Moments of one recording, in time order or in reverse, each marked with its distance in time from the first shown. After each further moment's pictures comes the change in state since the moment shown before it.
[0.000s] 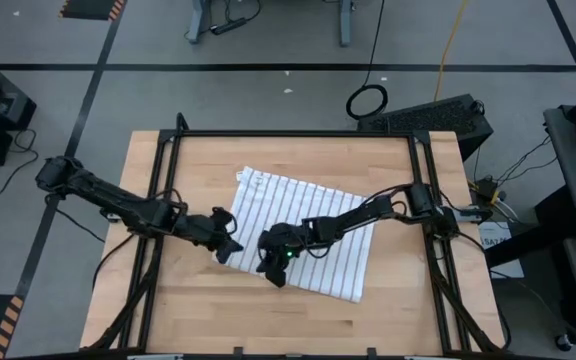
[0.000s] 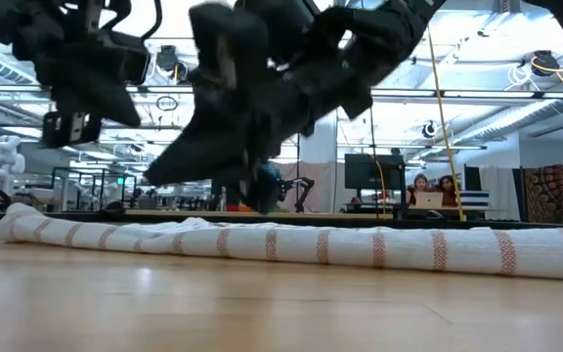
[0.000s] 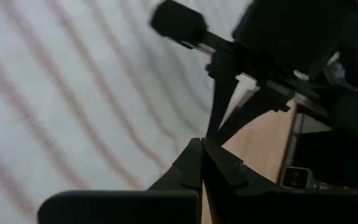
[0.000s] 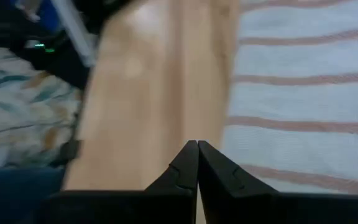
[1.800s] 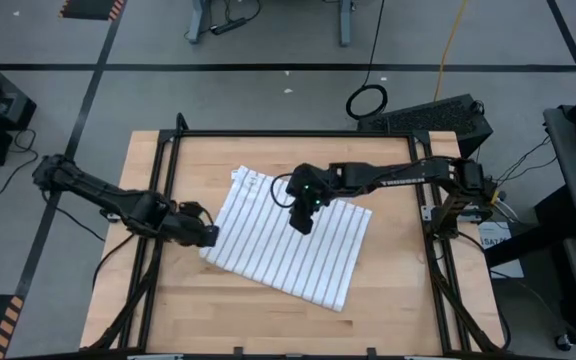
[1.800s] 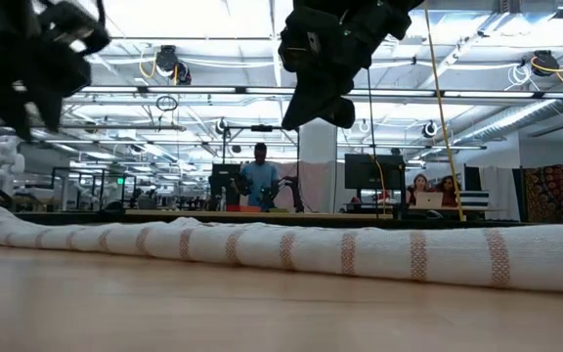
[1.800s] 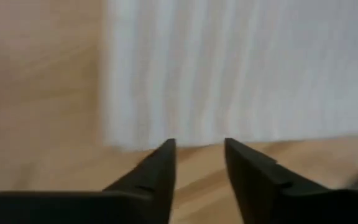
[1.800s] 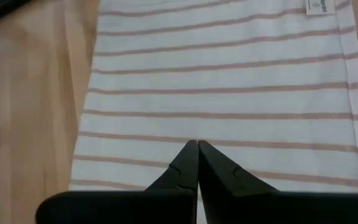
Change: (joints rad) left arm -0.048 -0.138 0.158 -0.761 0.011 -0.624; right arm -0.232 -0.407 0.002 -0.725 0.156 -0.246
